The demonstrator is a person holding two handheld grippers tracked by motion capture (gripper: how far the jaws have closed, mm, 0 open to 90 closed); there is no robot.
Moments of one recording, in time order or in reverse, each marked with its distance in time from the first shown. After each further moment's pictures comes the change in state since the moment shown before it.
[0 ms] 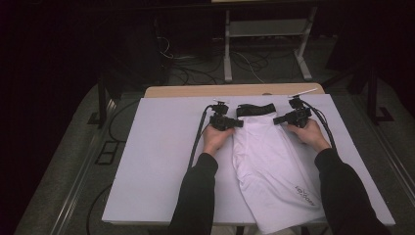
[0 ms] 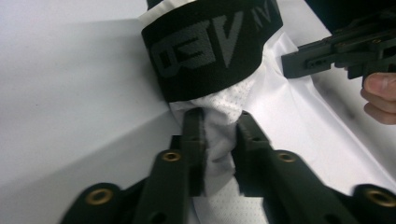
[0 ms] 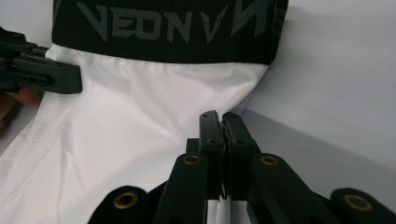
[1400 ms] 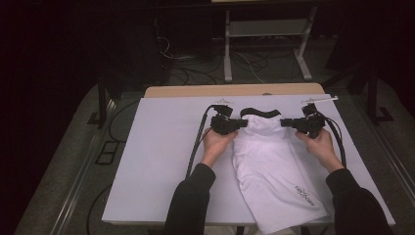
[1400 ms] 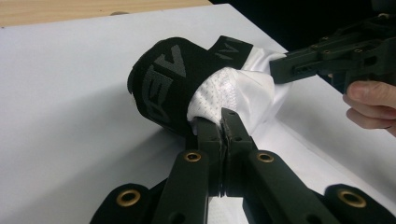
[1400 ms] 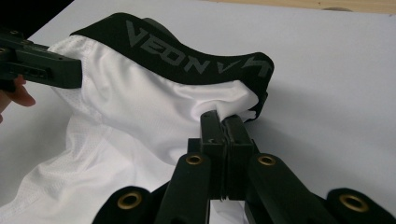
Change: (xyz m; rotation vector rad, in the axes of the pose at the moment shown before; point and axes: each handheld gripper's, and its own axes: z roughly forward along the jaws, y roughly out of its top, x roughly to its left) left arm -0.063 -0.010 -0.047 -0.115 -0.024 0.179; right arm 0.045 -0.044 -0.058 -0.227 -0.029 -0.111
